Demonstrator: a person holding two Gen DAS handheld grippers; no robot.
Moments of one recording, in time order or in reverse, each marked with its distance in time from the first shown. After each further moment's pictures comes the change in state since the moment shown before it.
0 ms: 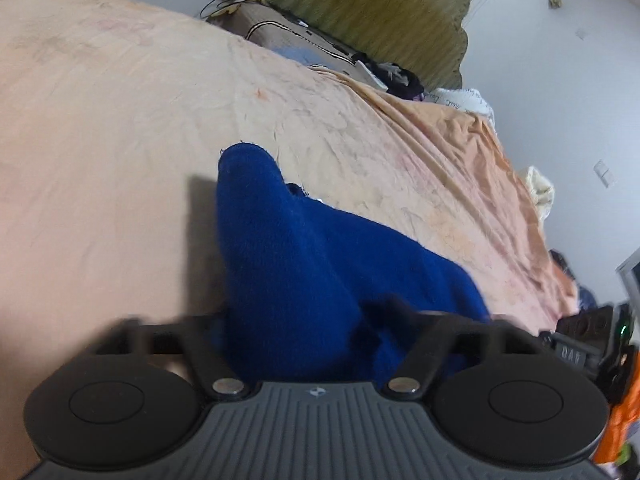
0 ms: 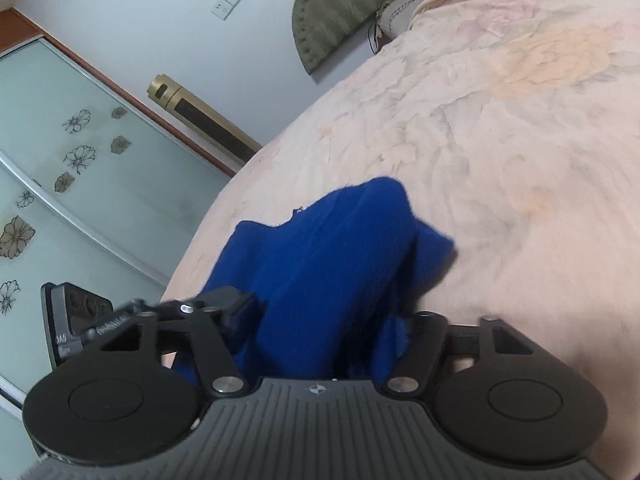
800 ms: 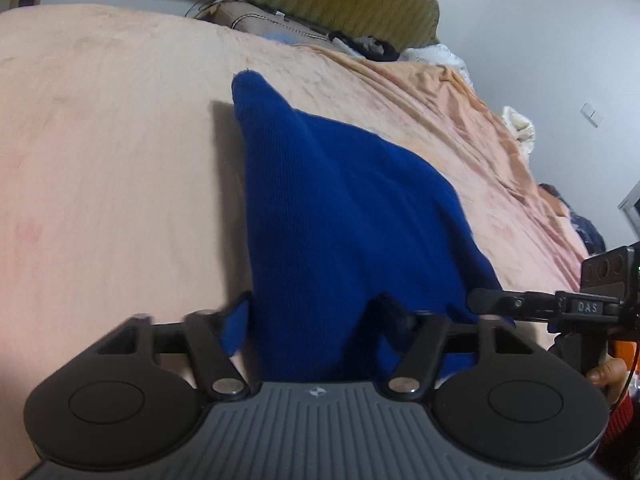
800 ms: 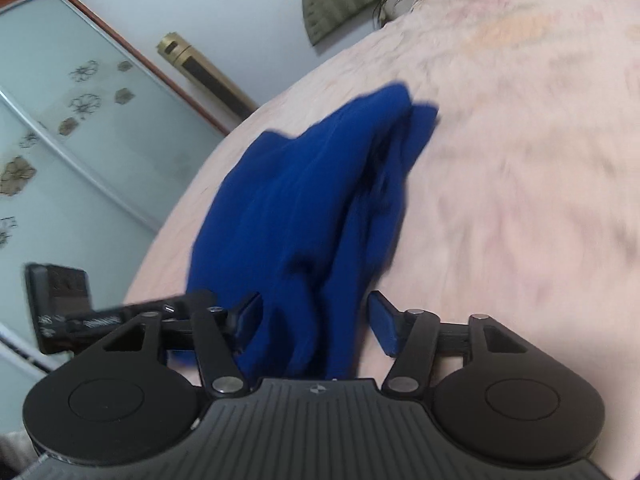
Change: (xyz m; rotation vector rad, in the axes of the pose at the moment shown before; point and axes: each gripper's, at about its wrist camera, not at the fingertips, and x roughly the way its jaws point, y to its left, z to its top) left arm -0.089 -0.019 -0.108 0.131 0.008 0.016; right arm -0.085 0.030 -0.090 -0.079 0.067 -0.059
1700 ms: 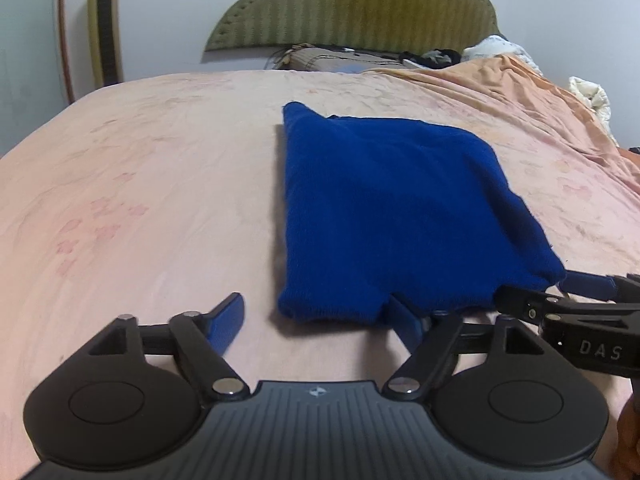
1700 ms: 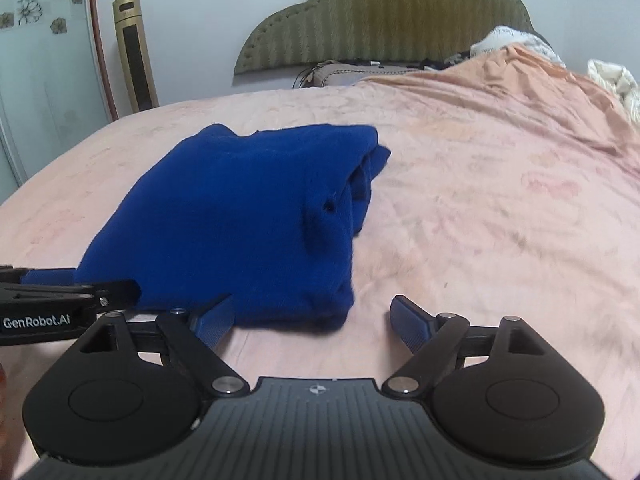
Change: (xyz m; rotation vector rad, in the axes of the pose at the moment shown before) left arm -0.023 -0.068 -0.055 0.124 -0.111 0.443; right arm 0.001 0.101 -0.081 -0.323 -0.187 -0.587
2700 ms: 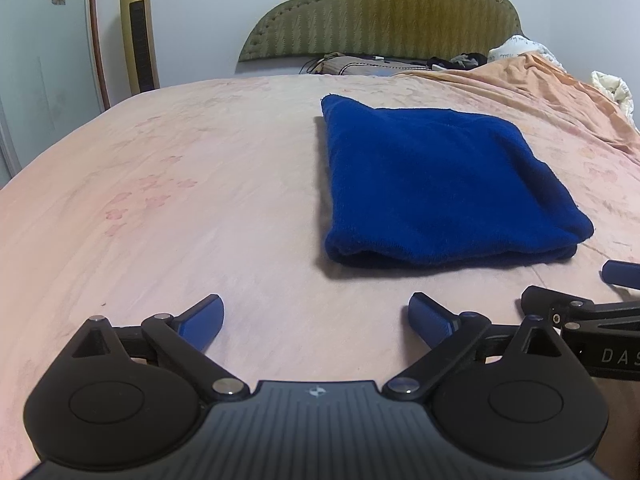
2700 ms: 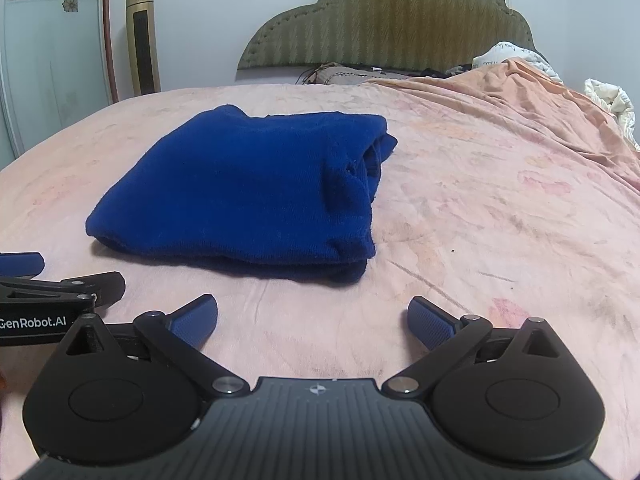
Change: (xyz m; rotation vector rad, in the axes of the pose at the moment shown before) left arm -0.017 0.004 -0.038 0.008 -0.042 0.106; right arm -0.004 0.023 -0.028 -0.078 -0.019 -0.053
